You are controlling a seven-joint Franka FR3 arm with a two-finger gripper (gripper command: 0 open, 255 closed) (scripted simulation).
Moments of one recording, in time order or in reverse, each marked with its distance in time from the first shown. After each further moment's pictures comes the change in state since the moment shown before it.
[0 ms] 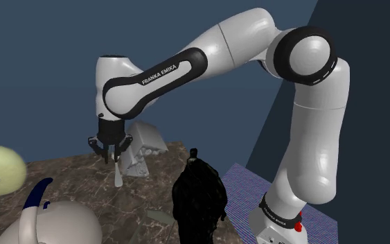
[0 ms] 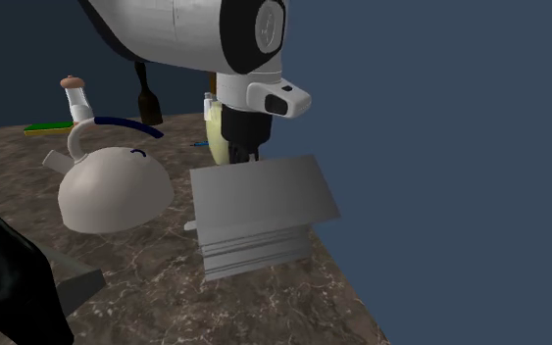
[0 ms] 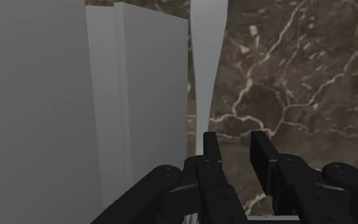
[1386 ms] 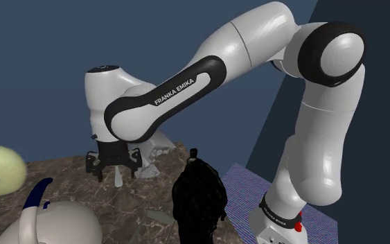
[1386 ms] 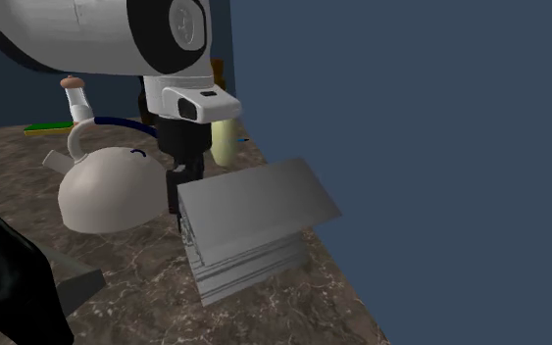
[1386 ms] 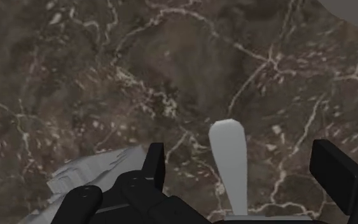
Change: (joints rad) arm 0.130 -0.089 0.003 -0.129 -0.069 -0.035 0.423
